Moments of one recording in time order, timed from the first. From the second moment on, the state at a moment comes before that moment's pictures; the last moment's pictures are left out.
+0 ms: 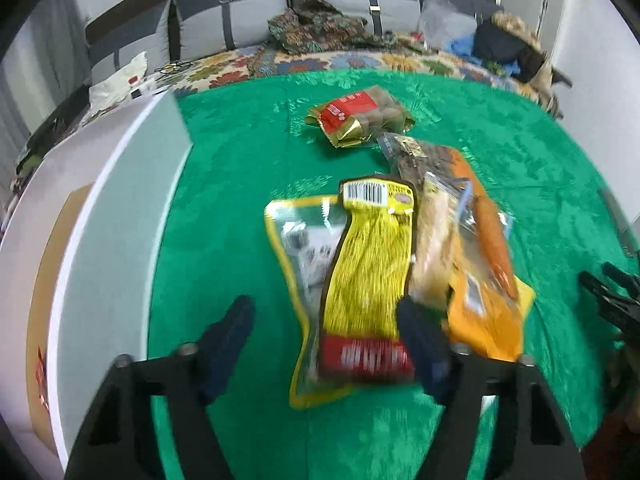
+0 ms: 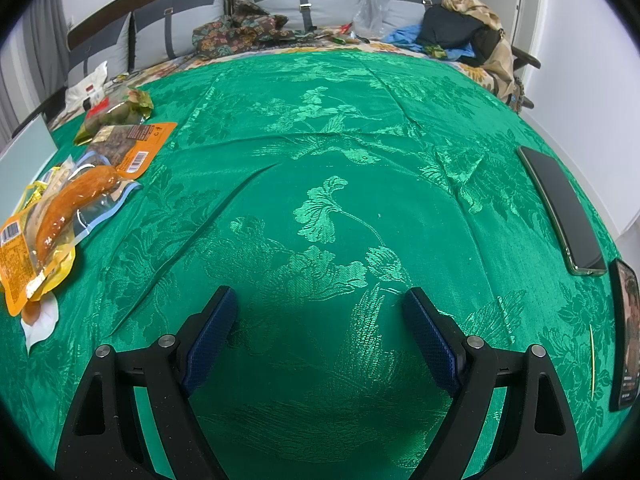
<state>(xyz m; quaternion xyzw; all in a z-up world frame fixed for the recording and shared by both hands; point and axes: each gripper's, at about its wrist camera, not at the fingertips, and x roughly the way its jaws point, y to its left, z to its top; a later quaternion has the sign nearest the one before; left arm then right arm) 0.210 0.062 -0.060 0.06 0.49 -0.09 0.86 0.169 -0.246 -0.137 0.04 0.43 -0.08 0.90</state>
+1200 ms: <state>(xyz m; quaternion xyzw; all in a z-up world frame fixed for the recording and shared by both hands) 0.121 0.102 -0.050 0.01 0.47 -0.07 0.88 0.168 -0.246 -0.136 0.04 0.43 -0.08 0.90</state>
